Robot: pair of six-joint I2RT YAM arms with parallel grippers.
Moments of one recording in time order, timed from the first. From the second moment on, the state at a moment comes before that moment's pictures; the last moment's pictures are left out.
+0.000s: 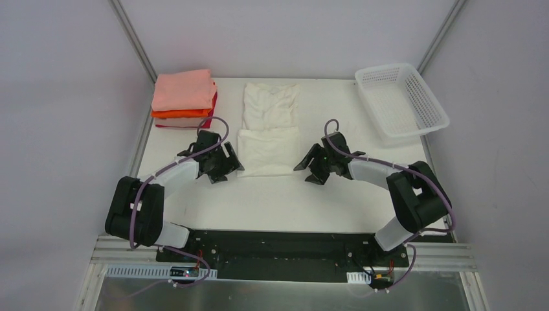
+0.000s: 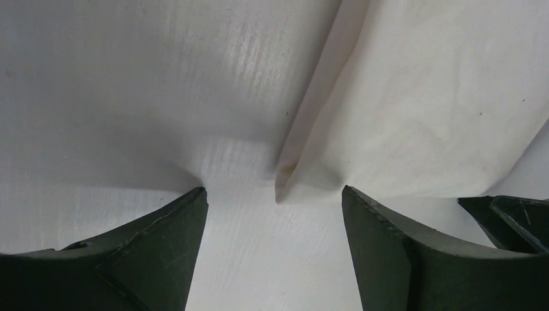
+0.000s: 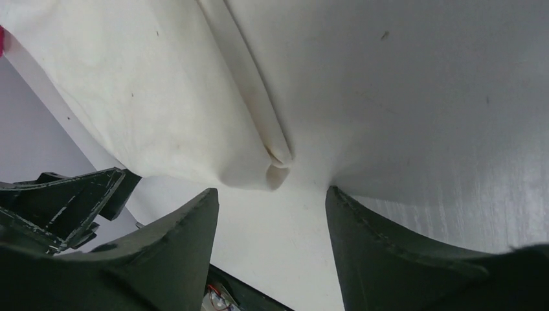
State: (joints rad) left arm -0.26 1.39 0.69 -0.31 0.13 -0.75; right arm 0.51 1.58 0.77 -0.15 -0.25 1.08
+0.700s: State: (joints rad) left arm -0.26 1.53 0.65 -0.07 0.28 -0.84; right arm 0.51 1.65 0.73 -0.02 -0.25 1.14
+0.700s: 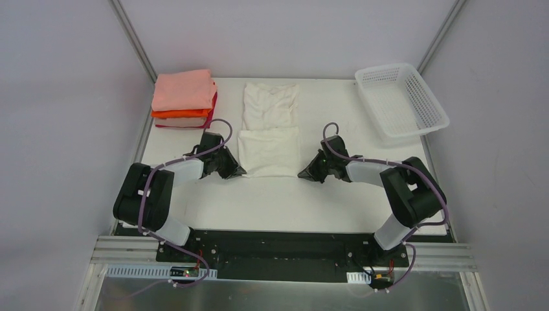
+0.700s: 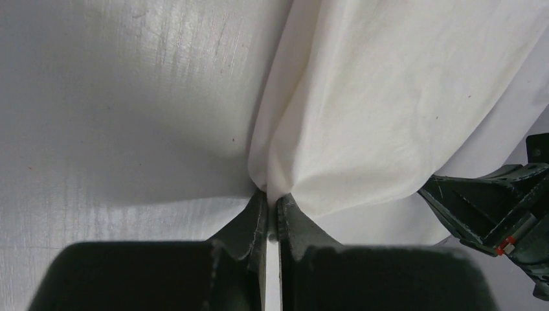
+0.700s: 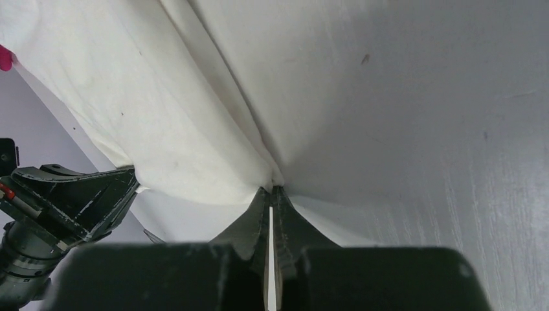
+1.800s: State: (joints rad) left arm -0.32 0.64 0.75 -0.76 0.29 -0.84; right arm 0.55 0.99 0.74 -0.56 -0.83 0.98
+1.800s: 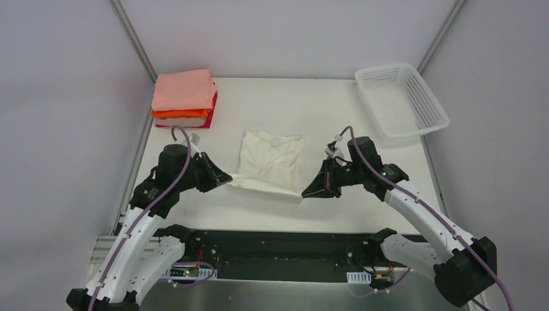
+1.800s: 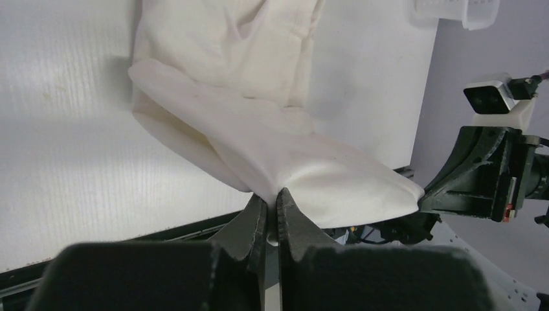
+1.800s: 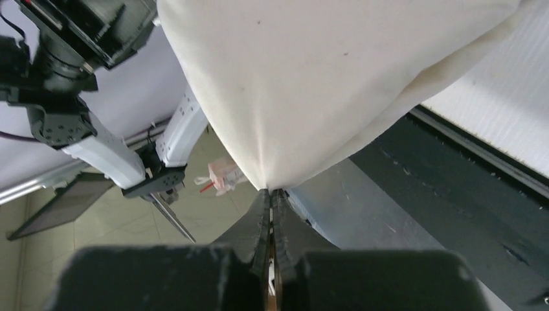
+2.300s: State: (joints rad) left arm -0.32 1.06 0.97 -0.63 0.17 -0.75; right arm 0.36 1.18 0.89 -0.51 -0.80 0.93
